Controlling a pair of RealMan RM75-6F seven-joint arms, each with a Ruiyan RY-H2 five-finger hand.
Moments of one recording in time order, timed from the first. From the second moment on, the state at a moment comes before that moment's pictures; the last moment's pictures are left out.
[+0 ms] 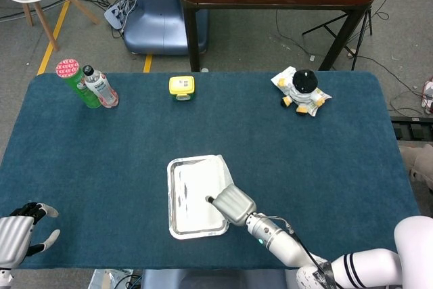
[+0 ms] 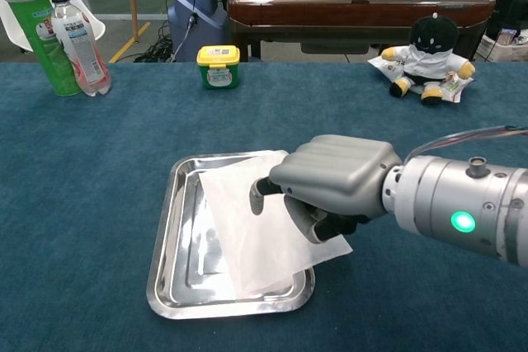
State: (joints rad) left arm 0.00 -1.07 0.05 -1.70 1.61 1.53 0.07; right arm 0.81 -1.56 0.05 -1.87 -0.96 0.91 -0.96
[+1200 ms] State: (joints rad) left arm 0.00 -1.07 0.05 -1.70 1.61 1.53 0.08; right arm 0.88 -1.58 -0.09 -1.86 -0.92 0.94 -0.96
